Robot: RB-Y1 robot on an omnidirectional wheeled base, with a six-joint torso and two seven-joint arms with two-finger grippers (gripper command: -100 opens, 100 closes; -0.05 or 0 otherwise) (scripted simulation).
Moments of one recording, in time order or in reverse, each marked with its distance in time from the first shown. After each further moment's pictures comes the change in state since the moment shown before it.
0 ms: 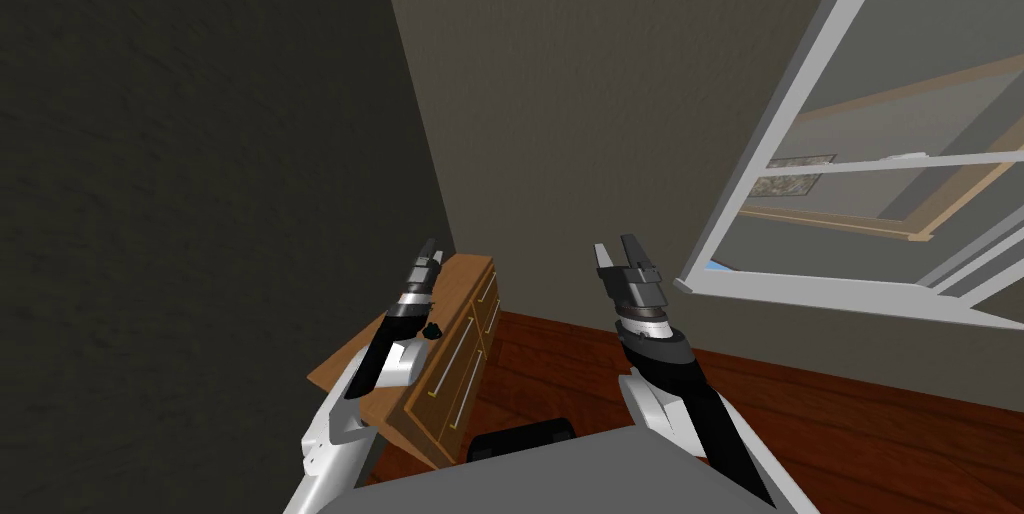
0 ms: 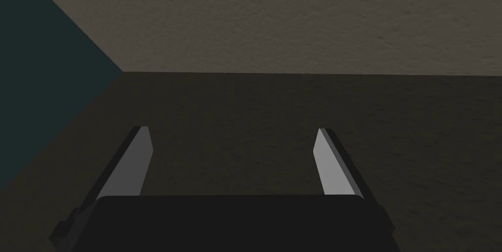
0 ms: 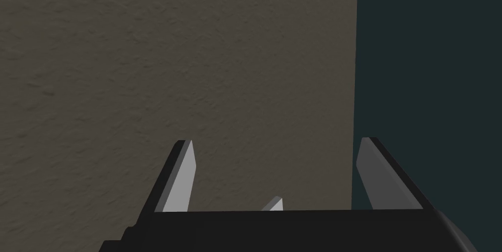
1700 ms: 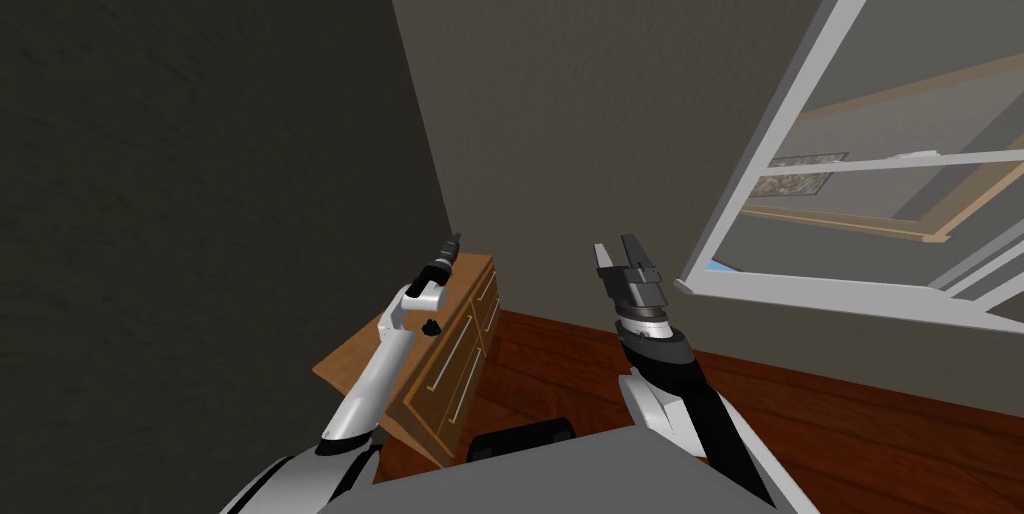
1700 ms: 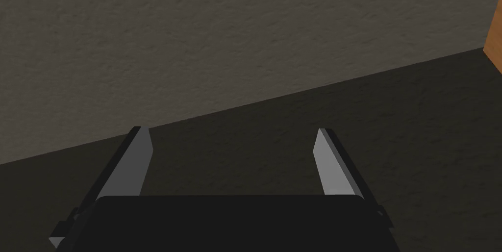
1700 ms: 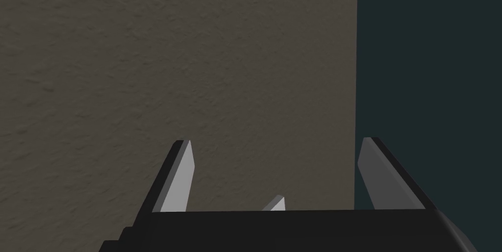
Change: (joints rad) left arm -0.471 0.068 0.021 0.455 0.070 0.438 -0.082; right arm 0.000 0.000 0.000 0.000 0.000 0.000 0.000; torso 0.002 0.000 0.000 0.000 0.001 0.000
